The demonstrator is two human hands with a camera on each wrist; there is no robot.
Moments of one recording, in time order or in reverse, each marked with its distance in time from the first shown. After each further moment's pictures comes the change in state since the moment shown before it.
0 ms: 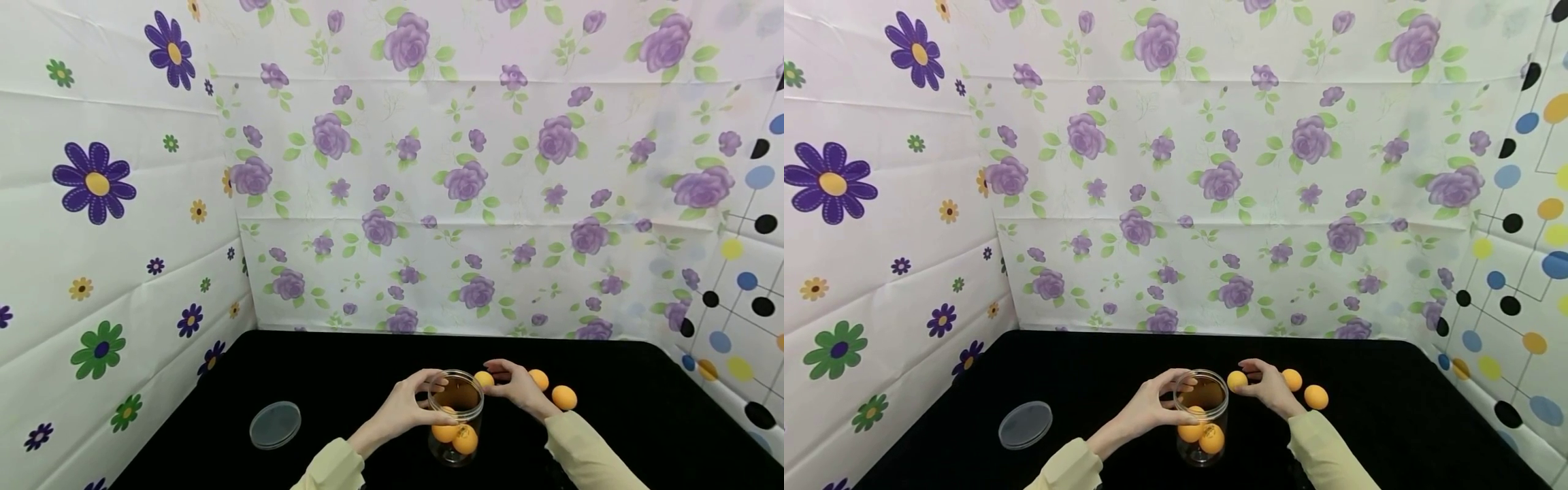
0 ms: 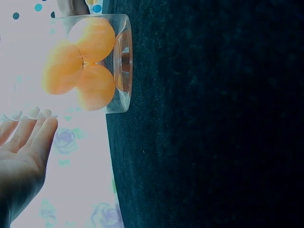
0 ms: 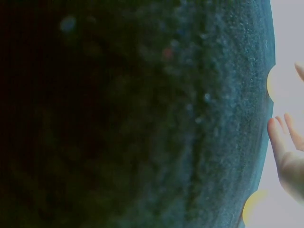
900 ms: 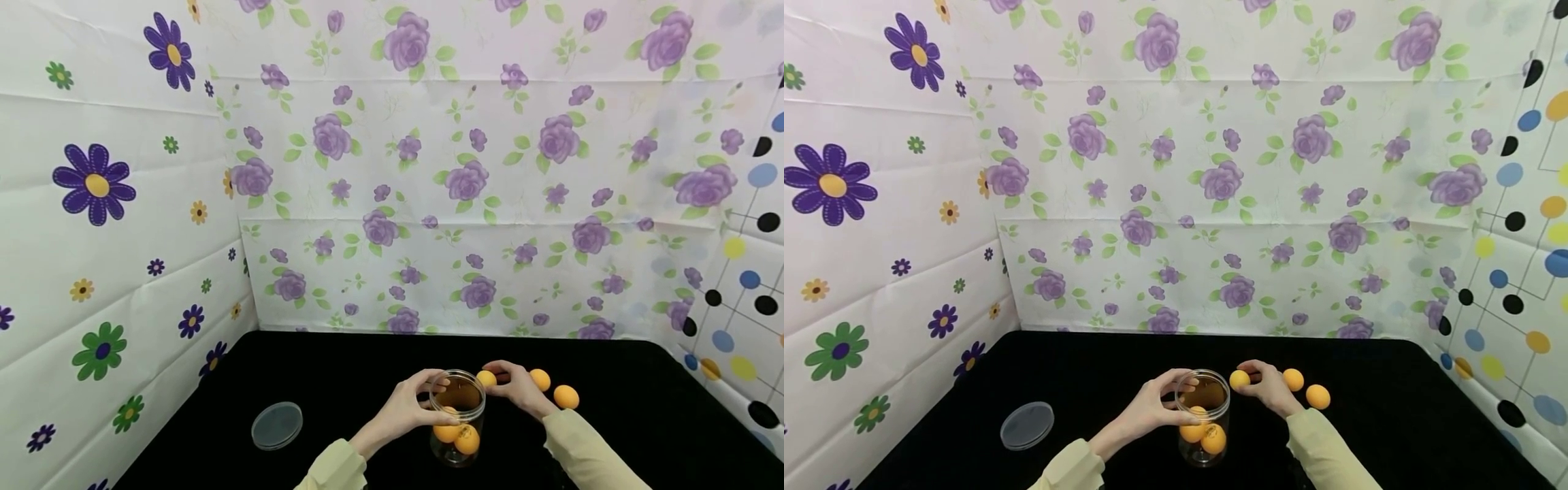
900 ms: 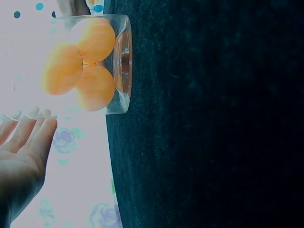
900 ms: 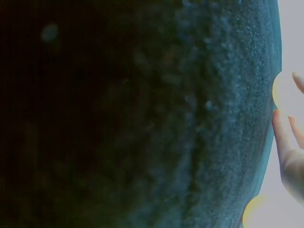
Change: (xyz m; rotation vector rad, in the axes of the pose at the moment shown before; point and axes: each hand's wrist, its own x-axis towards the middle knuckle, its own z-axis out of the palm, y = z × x) left_hand 0.003 -0.009 -0.001 0.025 0.007 -0.004; right_hand 0.003 0.002 0.003 -0.041 -0.012 -0.032
